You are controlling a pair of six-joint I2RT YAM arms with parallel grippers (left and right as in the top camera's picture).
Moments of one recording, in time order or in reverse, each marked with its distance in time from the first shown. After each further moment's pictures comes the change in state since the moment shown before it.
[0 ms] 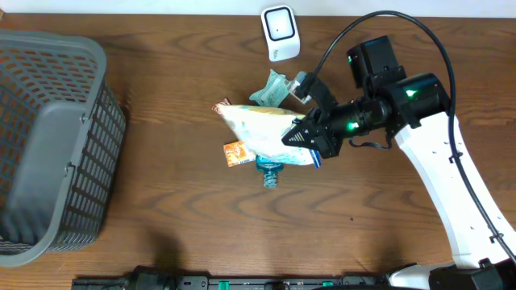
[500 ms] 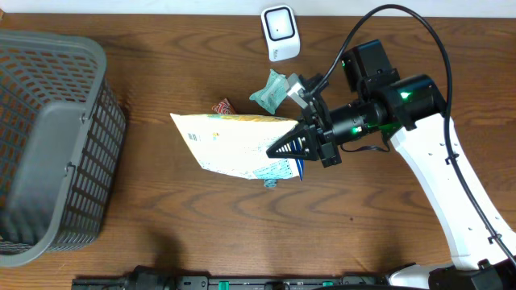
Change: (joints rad) left arm 0.000 0.000 -0.019 0.001 0.000 0.000; right arm 0.027 0.000 0.000 -0.024 -0.415 -0.111
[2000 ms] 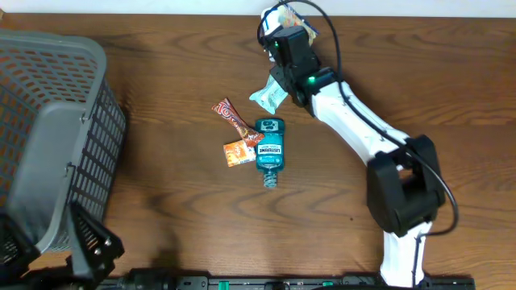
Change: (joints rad) left arm 0.197 0.000 -0.396 0.219 -0.182 -0.176; right arm 0.099 0.538 0.037 0.985 1.671 0.212
